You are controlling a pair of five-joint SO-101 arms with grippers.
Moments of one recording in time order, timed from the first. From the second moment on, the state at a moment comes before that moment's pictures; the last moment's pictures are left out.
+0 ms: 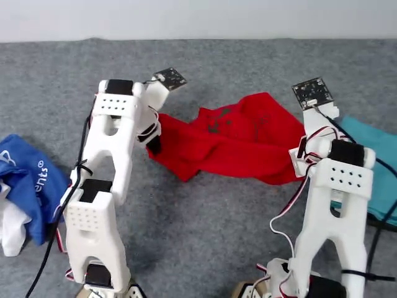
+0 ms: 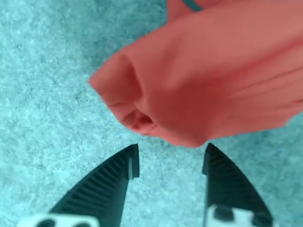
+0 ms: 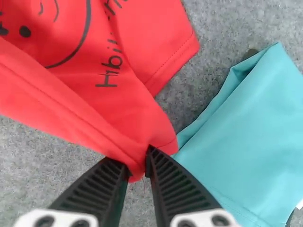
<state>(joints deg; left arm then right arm) 2.6 32.0 -22.6 89.4 -31.3 12.0 -25.0 28.2 69.3 29.3</state>
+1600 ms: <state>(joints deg) 3.9 38.0 -51.9 98.9 -25.3 11.9 -29.3 26.6 73.1 29.3</state>
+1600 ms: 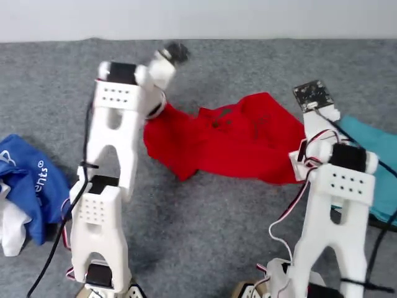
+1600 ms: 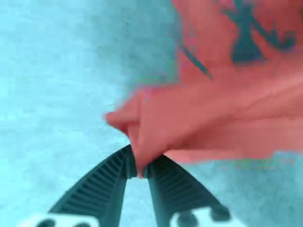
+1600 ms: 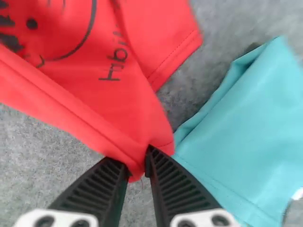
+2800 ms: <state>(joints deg) 1.2 -18.6 -62.4 89.6 -22.2 3.6 -40.6 -7.6 55.7 50.3</state>
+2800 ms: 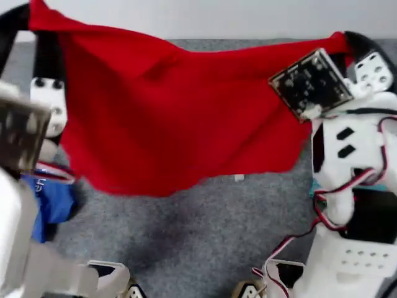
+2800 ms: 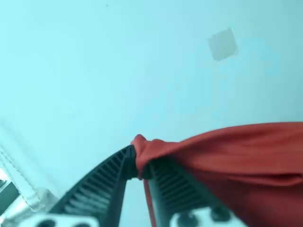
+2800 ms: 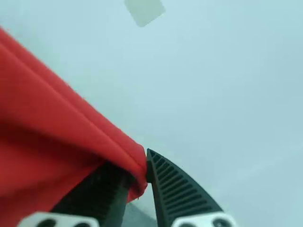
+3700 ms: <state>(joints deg) 0.6 -35.1 -63.0 99.4 -36.3 12.8 -64.0 -9.2 69.5 63.0</state>
